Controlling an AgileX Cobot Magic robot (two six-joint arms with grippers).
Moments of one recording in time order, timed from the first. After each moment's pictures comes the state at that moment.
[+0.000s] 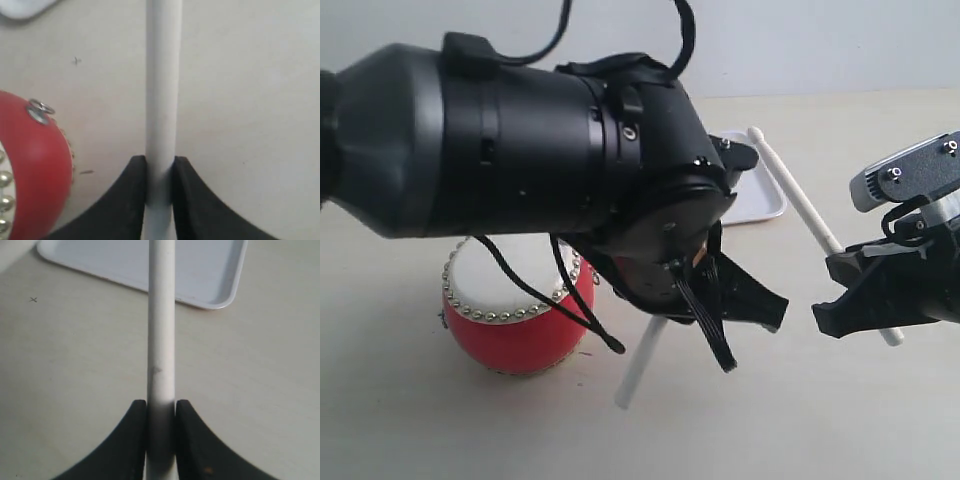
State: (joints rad) left arm -1.13 1.87 -1.36 0.34 0.89 -0.80; right arm 0.28 1.19 -0.36 -1.65 0.02 1.58
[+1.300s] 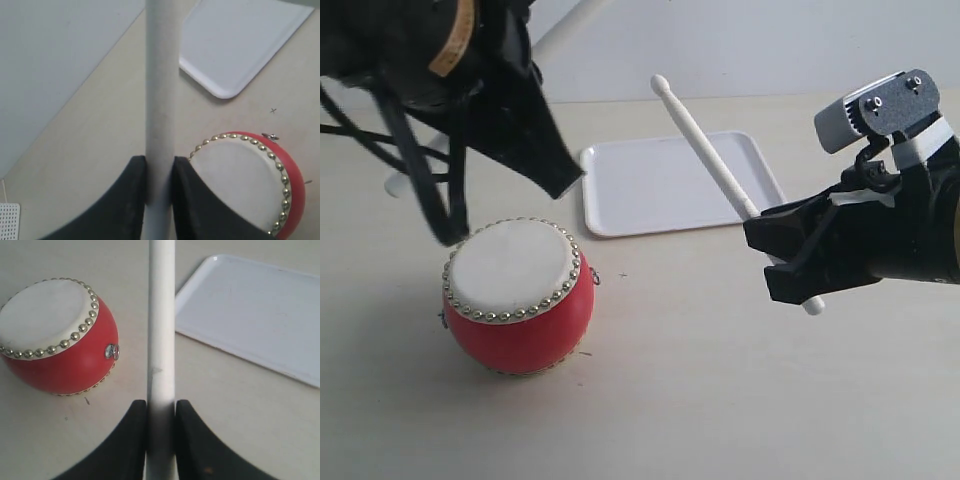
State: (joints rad) left arm -1.13 1.45 -1.26 0.81 1.15 -0.49; right arm 0.28 1.19 -0.49 -1.62 -0.32 1.58
